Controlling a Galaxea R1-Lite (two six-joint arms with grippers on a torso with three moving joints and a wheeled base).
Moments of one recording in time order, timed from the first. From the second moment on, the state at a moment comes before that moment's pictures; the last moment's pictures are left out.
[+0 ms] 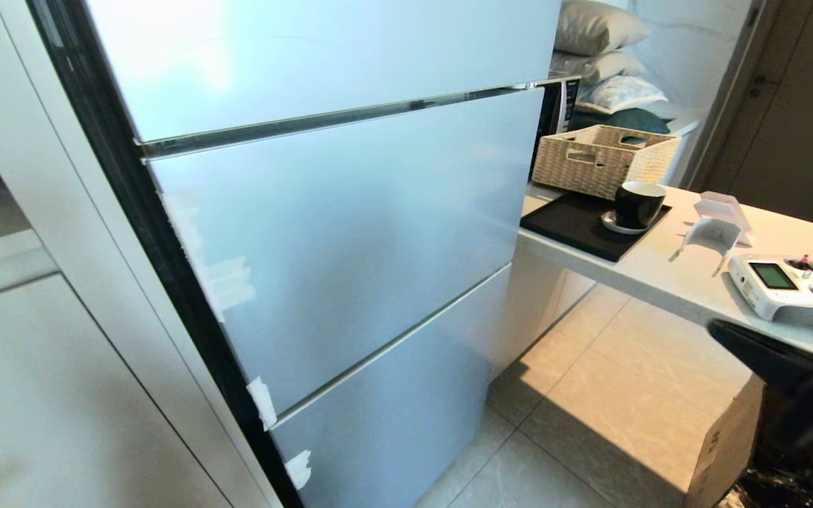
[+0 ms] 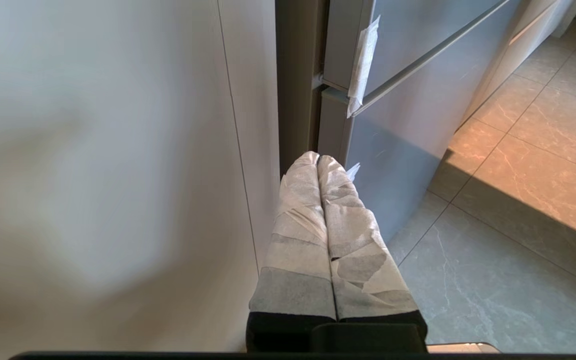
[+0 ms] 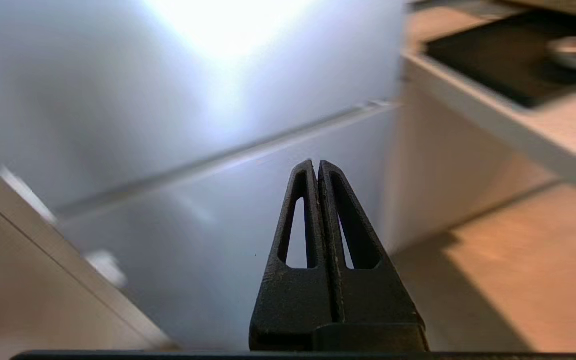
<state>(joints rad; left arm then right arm) 0.00 0.00 -0.05 0.13 0.01 -0.01 0.40 1.02 -0.24 -0.79 -0.04 0.08</state>
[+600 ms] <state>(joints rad) 0.00 0.00 -0.05 0.13 0.01 -0.01 0.03 0.08 -0.02 -0.01 0.06 -0.11</state>
